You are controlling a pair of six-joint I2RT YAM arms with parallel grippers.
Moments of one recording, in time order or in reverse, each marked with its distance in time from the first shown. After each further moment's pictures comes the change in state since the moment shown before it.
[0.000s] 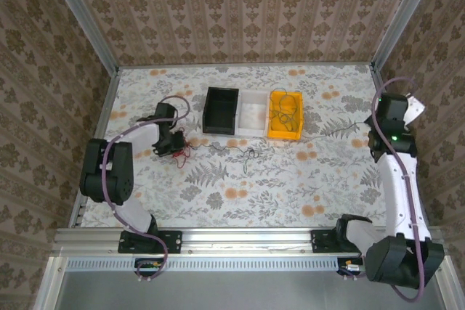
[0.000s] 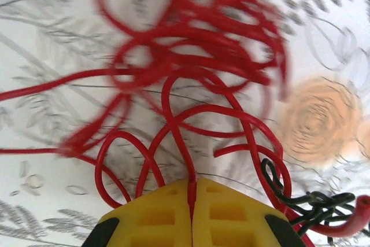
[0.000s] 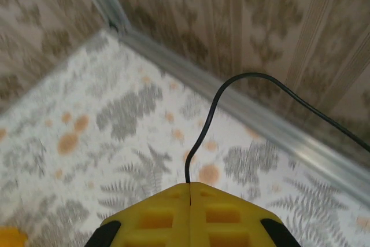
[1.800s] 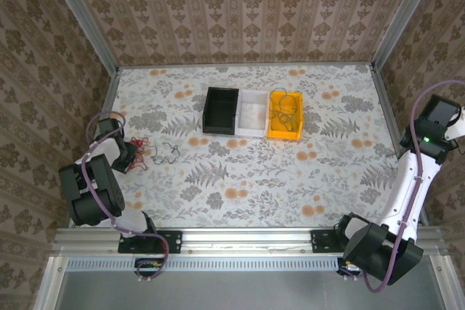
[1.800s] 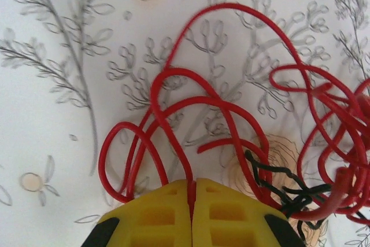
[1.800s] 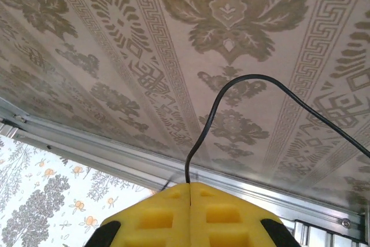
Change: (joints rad) left arm 0.449 -0.139 -0.154 0.069 -0.097 -0.317; right arm -0.368 0.026 0.092 -0.072 -0.001 -0.001
